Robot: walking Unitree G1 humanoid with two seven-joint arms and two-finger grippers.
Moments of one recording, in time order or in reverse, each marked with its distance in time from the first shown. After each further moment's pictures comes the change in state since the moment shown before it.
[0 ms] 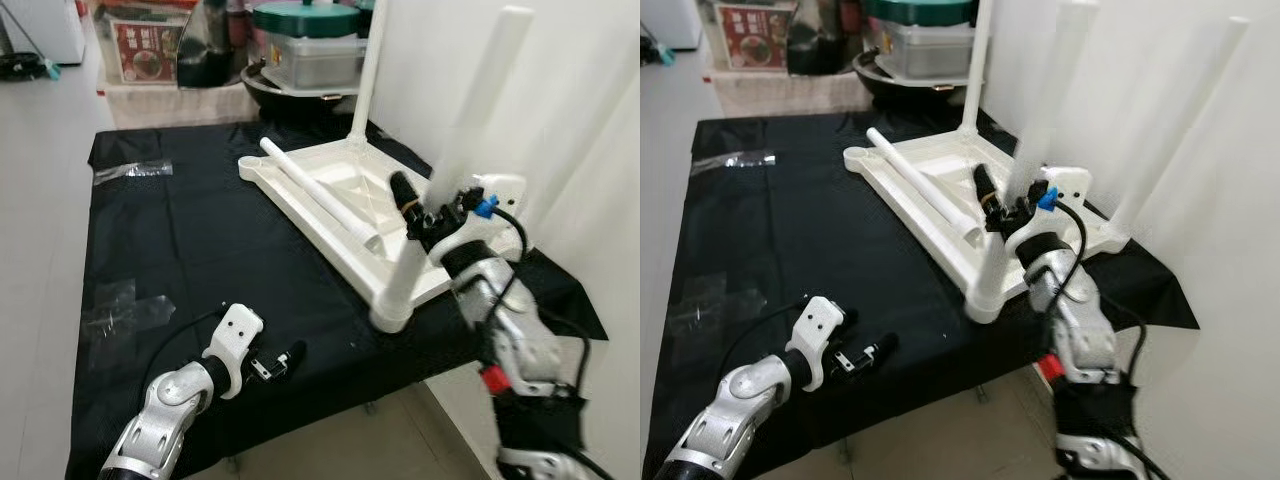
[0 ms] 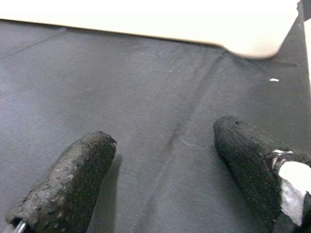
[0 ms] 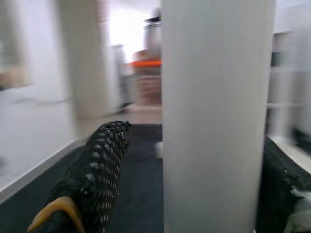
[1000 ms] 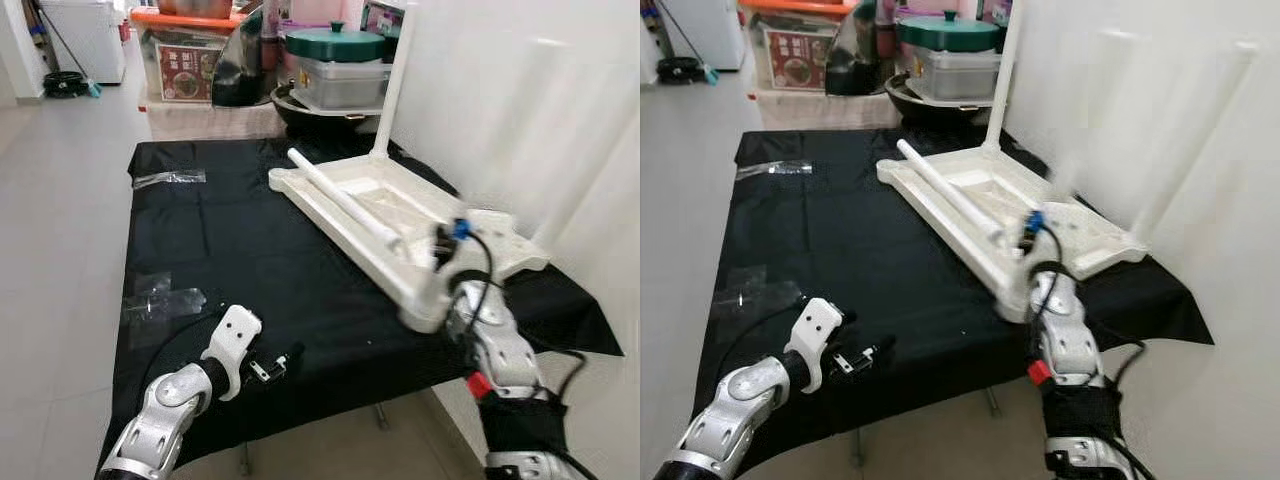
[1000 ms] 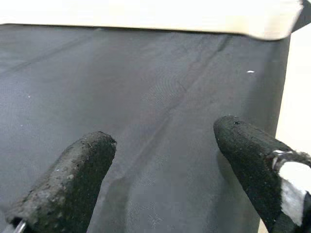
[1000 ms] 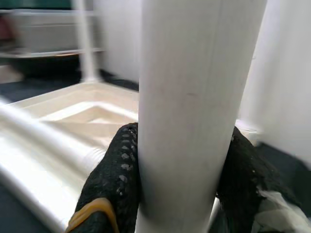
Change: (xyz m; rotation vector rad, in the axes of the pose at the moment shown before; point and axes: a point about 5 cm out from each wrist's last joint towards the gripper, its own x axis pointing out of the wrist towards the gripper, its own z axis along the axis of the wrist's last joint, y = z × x) left arm 0.000 0.000 -0.002 -0.004 0.007 -0.003; right arm -0.040 -0.062 -0.054 -0.177 0.268 -1.036
